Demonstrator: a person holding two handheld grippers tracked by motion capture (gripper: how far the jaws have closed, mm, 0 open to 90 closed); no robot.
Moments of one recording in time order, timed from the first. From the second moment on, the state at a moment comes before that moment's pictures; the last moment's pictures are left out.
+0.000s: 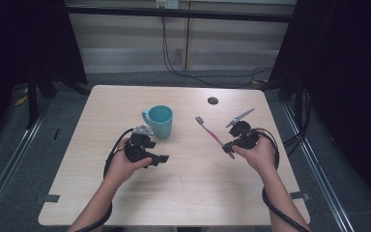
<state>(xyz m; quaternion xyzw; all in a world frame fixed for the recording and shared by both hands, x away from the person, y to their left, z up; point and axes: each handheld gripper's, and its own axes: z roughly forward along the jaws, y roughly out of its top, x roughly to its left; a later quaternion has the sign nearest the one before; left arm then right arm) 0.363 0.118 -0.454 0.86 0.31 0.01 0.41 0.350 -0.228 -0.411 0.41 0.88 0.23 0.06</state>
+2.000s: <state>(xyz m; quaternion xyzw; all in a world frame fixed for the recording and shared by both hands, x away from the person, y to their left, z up) 0.385 0.055 -0.415 0.84 0.31 0.00 0.44 0.349 -0.197 -0.404 0.39 0.87 0.28 0.05</state>
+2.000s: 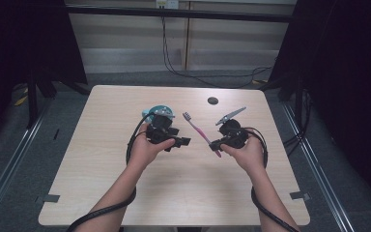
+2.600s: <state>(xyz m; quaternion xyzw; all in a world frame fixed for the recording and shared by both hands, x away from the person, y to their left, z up) 0.388 0.046 -0.410 0.82 0.34 0.00 0.46 0.347 -0.189 -0.406 0.38 0.88 0.30 0.05</state>
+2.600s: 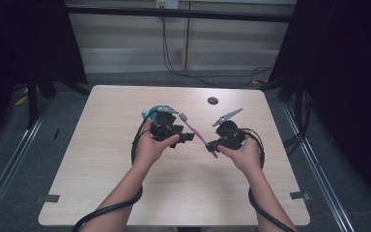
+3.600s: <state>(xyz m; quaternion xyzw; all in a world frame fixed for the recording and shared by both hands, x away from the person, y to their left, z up) 0.394 0.041 -0.409 0.79 0.37 -0.03 0.49 0.348 -0.179 -0.406 0.37 0.87 0.30 0.04</state>
